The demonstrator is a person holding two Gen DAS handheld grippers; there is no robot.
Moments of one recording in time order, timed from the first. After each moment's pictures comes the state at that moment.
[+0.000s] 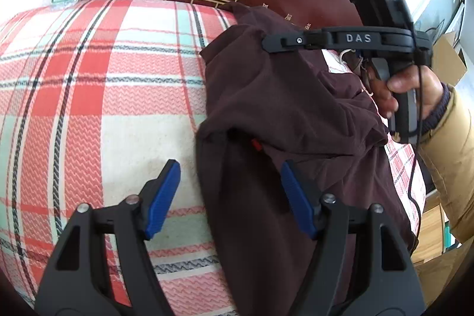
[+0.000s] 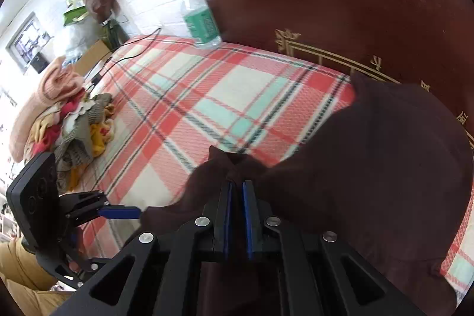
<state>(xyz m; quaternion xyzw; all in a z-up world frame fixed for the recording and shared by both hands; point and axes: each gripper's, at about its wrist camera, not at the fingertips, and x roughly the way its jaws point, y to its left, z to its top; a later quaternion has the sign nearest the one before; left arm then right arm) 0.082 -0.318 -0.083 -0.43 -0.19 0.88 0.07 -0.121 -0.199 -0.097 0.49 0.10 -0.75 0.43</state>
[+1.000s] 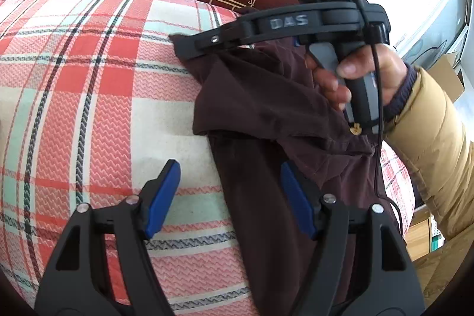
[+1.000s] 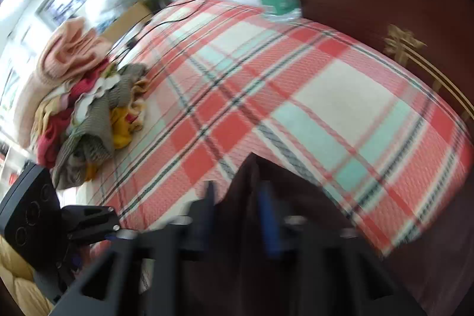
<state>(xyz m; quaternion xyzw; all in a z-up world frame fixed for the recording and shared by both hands) 0.100 -0.337 -0.077 -0.43 -0.22 0.88 0.07 -0.111 -0.307 -0.111 0.51 0.13 -0.68 0.52</state>
